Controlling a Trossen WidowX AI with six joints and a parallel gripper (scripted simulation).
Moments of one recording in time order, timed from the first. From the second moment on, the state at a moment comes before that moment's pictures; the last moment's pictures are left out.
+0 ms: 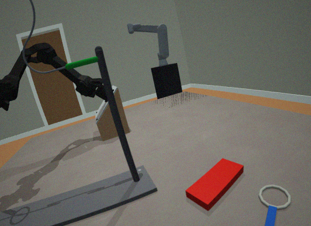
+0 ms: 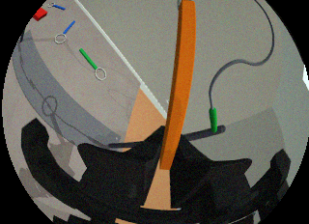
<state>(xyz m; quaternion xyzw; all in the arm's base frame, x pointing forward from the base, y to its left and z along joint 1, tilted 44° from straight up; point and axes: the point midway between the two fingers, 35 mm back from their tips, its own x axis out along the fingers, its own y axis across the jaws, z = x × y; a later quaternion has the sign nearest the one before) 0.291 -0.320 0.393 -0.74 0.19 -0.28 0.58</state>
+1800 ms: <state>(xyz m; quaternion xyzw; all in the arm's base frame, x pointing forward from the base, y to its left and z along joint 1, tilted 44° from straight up) 0.304 -0.272 0.240 -0.36 0.24 -0.22 0.87</state>
